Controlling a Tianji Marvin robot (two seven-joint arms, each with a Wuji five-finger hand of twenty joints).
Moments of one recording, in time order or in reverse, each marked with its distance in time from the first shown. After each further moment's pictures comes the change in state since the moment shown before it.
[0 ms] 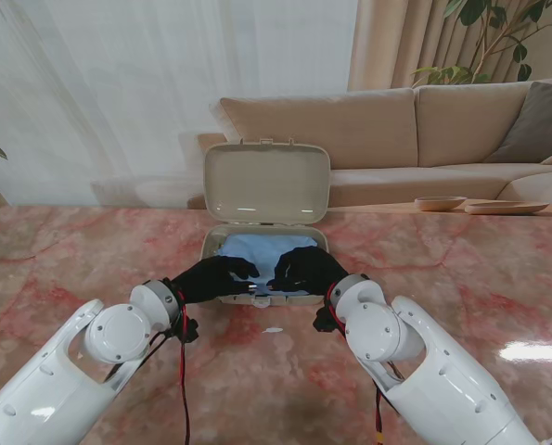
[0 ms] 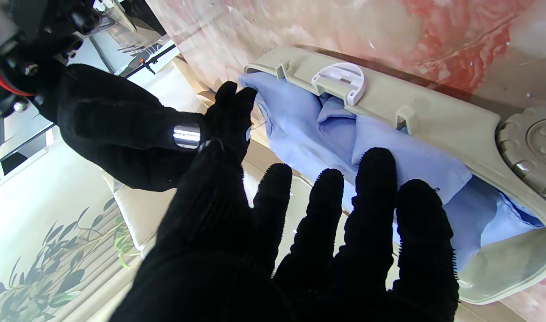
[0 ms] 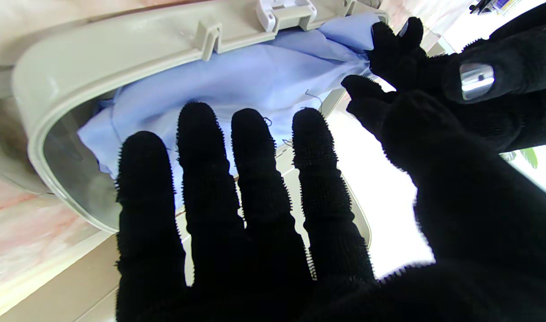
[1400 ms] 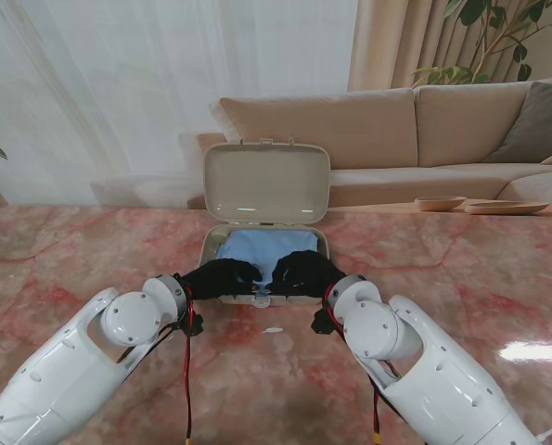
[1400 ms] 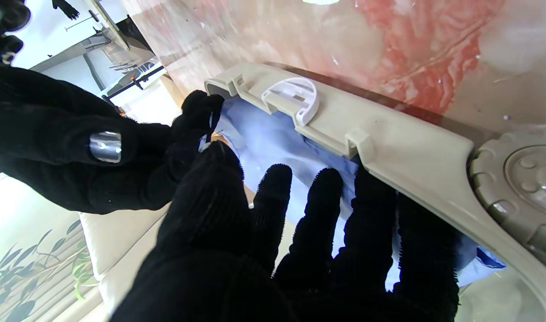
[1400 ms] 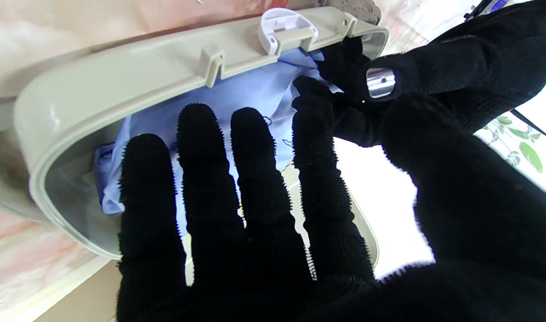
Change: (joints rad) left arm -0.149 -0.013 0.112 0.212 -0.059 -0.046 -0.019; right arm 0.022 -0.001 -0.021 0.034 0.044 -0.001 0.018; left_hand 0.000 0.010 0.000 0.000 -0.001 0.000 0.000 -0.025 0.000 -0.016 0.000 0.000 -0.024 0.000 -0.023 -0.076 -0.036 0.000 -0.065 -0.093; right_hand 0.000 0.000 0.000 0.000 0.000 0.000 0.000 0.000 0.012 0.000 -0.002 0.000 -0.001 0.000 -0.027 -0.026 -0.025 -0.013 -0.026 -0.038
